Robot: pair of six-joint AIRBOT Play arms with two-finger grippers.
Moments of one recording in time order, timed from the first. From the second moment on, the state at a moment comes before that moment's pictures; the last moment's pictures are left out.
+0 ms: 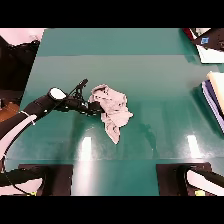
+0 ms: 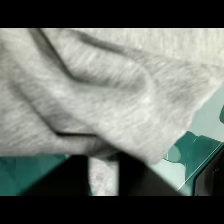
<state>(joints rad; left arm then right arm) -0.34 -1.40 0.90 0.58 -0.86 -1.25 -0.16 -1.20 1.82 -0.83 1.54 1.44</state>
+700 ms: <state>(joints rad) -0.34 -1.16 1.20 0.94 -1.06 -1.30 -0.11 -1.18 1.76 -0.84 1.65 1.46</state>
